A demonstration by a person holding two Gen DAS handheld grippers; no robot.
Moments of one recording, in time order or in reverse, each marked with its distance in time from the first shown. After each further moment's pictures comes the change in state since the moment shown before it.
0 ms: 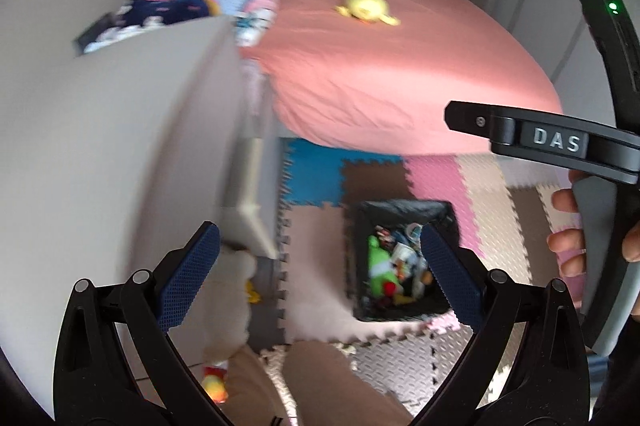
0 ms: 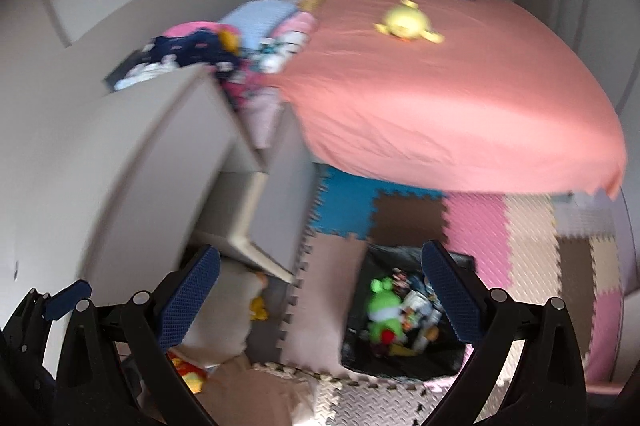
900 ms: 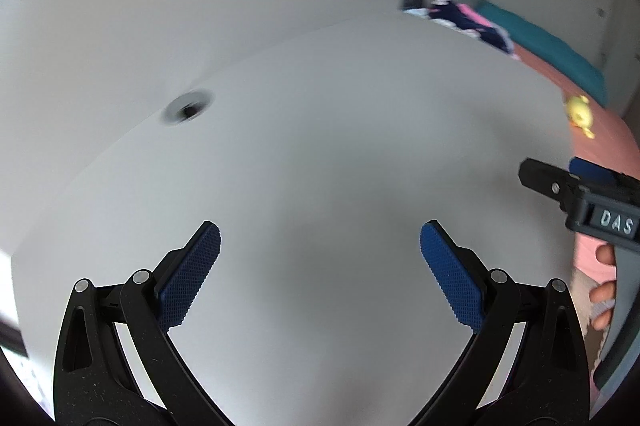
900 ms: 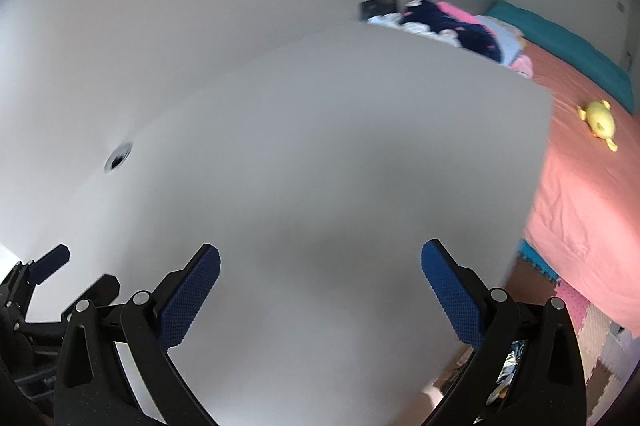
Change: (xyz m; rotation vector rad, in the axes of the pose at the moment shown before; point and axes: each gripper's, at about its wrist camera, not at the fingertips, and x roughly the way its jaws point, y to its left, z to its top) left arm -0.146 0.304 -0.187 -0.551 -0.060 0.477; right arm 0.017 0.390 -0.084 -0.474 0.070 0.291
